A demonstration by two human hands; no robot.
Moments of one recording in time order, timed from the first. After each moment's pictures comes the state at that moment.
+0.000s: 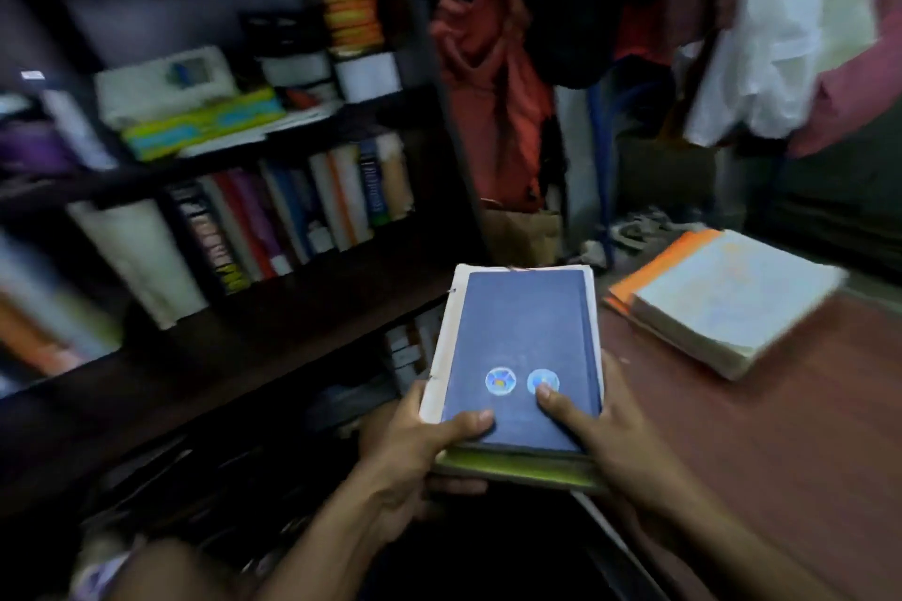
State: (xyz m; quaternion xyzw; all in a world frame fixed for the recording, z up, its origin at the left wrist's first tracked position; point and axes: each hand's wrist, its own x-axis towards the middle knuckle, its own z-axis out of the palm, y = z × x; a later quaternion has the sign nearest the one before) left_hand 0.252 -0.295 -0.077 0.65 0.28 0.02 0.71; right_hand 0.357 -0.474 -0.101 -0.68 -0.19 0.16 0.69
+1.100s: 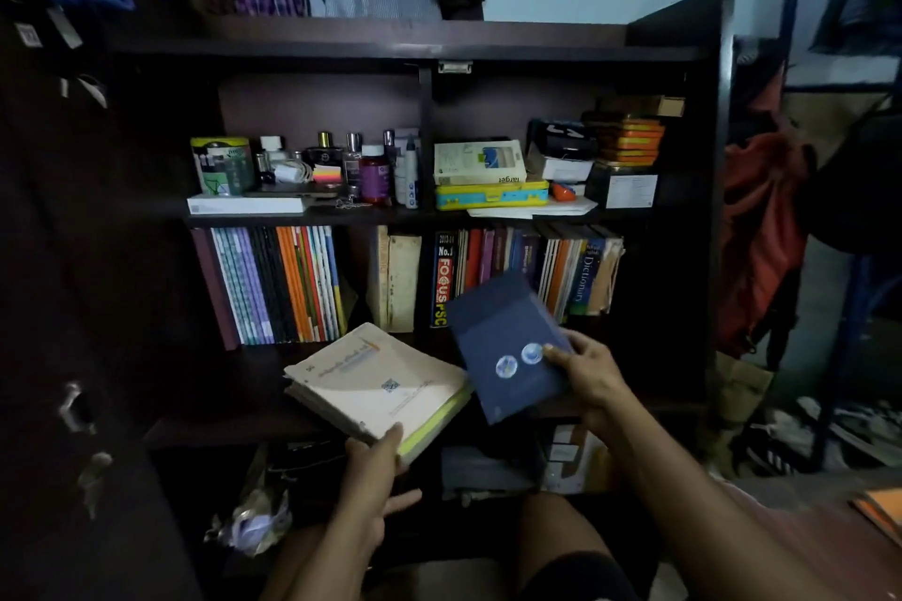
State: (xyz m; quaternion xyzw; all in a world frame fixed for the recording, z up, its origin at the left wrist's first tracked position) left_hand 0.130 -0.089 -0.110 0.39 0.49 0.37 0.68; right_hand 0.375 -0.181 -0.028 -0.63 -0.26 0.29 0.67
